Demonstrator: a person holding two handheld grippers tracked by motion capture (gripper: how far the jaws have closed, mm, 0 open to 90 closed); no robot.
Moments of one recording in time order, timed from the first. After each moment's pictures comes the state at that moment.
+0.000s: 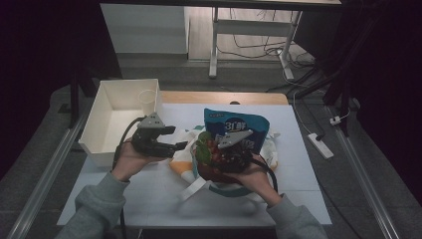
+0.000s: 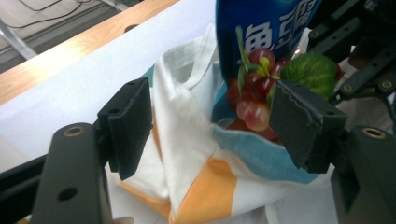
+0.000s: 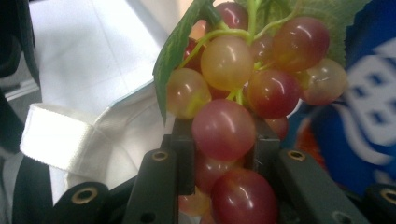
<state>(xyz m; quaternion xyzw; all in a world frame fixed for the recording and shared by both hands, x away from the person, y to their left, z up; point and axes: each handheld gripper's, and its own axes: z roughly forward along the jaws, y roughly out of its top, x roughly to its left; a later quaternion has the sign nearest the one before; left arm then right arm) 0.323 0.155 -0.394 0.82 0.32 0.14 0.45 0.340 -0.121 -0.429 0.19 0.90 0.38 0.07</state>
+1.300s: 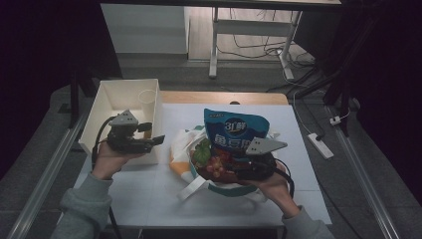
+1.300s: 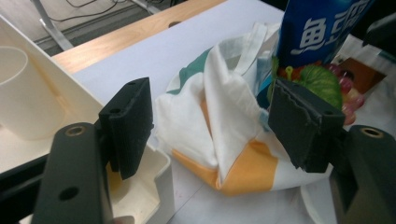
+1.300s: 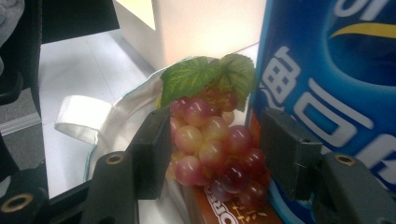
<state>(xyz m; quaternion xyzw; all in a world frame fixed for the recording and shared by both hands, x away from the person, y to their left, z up) 0.323 0.209 -0.399 0.80 0.37 0.16 0.44 0.315 -0.185 -0.417 0.20 0.84 0.48 0.14</state>
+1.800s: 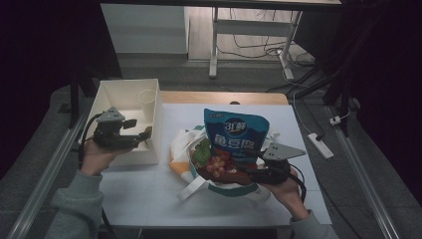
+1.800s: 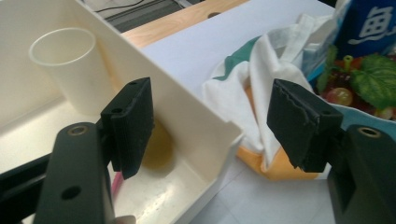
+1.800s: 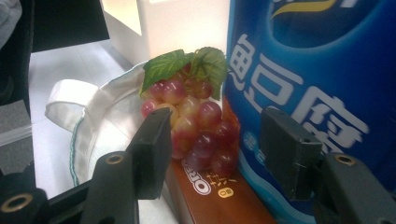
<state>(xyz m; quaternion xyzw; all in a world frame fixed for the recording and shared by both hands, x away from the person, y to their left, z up) 0.330 0.247 -0.401 0.78 0.42 0.19 0.42 0.309 -0.221 -0.424 0.21 0.82 0.51 0.16</state>
